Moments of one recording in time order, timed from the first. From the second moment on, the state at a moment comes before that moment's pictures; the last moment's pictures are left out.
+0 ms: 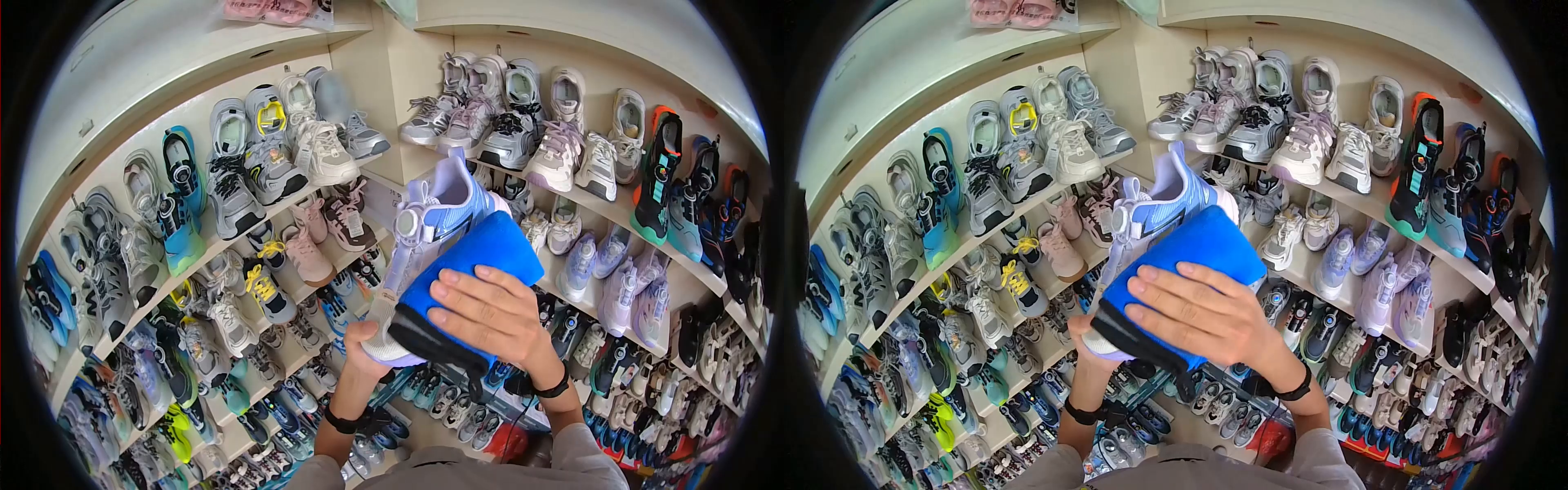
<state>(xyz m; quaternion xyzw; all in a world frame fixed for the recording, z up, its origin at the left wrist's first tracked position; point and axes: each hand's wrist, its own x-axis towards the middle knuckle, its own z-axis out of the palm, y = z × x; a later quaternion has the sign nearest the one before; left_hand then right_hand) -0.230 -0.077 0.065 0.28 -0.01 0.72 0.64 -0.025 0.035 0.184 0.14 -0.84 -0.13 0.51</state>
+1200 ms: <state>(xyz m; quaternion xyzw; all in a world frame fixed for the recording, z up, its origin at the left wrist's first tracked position) -0.227 -0.084 0.070 0.33 0.09 0.75 0.56 -0.024 0.017 0.183 0.10 -0.82 -0.10 0.56</state>
